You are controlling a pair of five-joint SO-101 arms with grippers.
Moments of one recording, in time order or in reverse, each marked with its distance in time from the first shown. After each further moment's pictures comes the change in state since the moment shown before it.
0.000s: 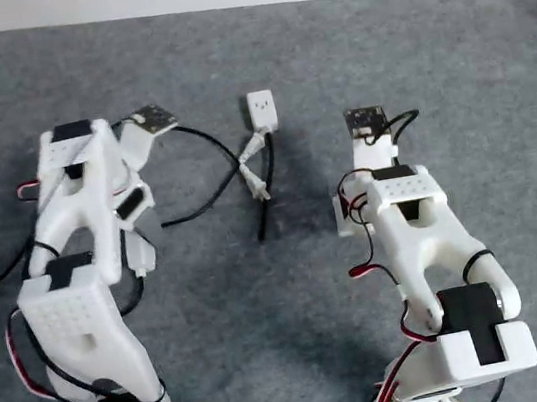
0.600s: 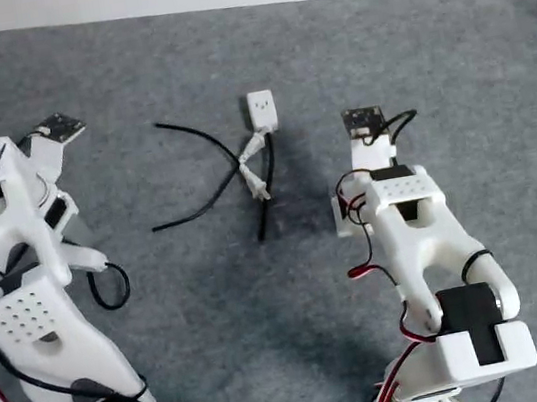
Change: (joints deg) left arm -16.4 6.1 -9.9 1.3 -5.4; right arm -0.6 0.0 0.0 0.0 0.0
